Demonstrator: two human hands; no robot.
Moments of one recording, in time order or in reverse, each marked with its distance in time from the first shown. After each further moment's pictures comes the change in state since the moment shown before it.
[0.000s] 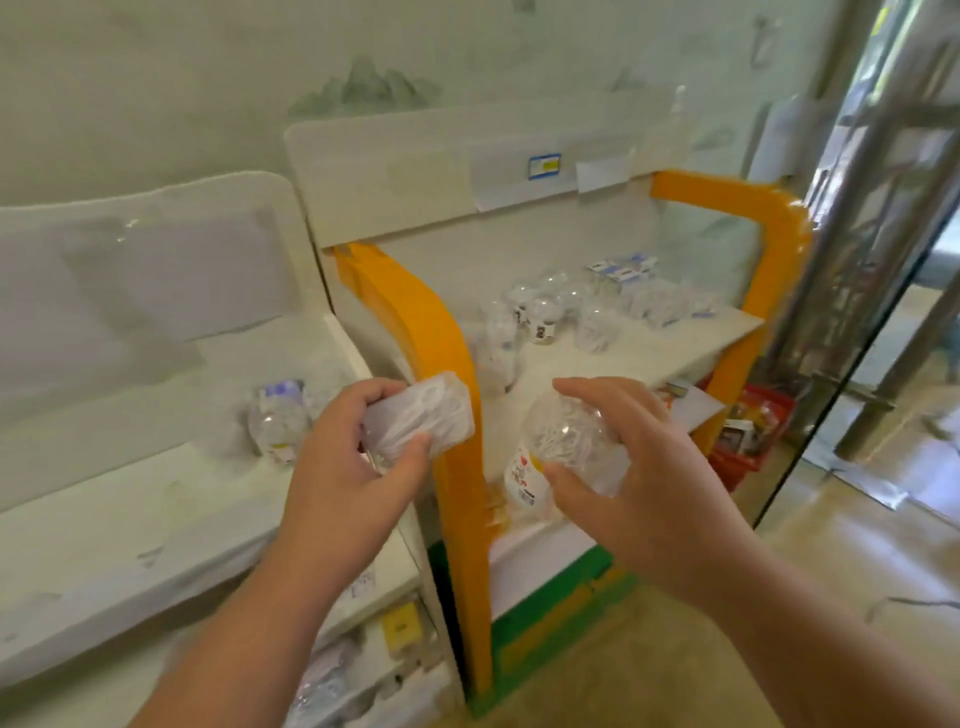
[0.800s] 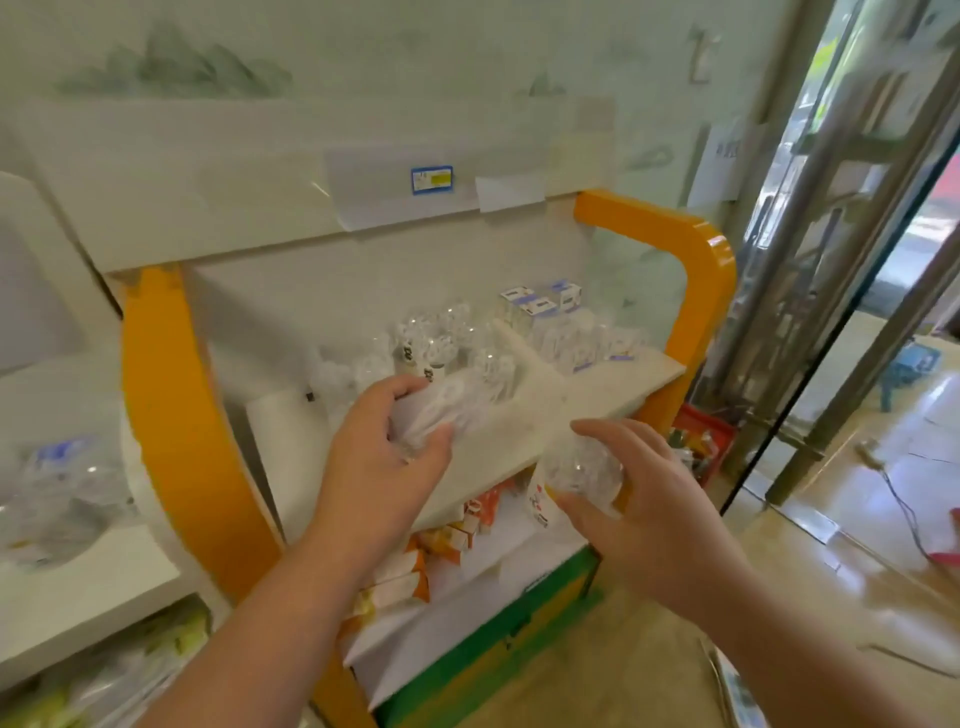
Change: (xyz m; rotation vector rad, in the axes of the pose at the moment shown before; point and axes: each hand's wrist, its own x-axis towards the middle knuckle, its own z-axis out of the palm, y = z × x) left_hand 0.105 0.041 0.215 -0.091 -0.051 -0.049; right_hand 0.070 0.199 -0.090 -0.097 -0.053 0.163
